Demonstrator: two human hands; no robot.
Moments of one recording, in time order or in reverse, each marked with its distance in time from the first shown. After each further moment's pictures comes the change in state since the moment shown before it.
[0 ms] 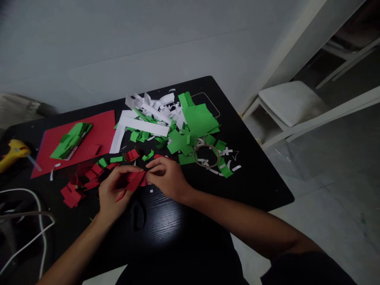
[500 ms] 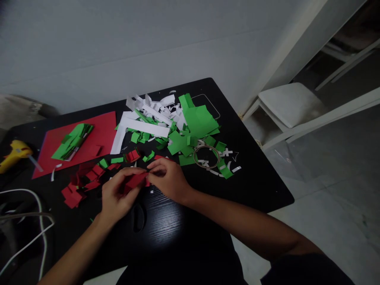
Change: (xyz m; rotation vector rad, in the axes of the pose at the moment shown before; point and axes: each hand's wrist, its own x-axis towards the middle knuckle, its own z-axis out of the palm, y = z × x) left_hand -0.004 -0.005 -0.001 0.102 -0.097 0.142; right_hand 0.001 0.002 -0.003 -0.184 0.036 -0.086
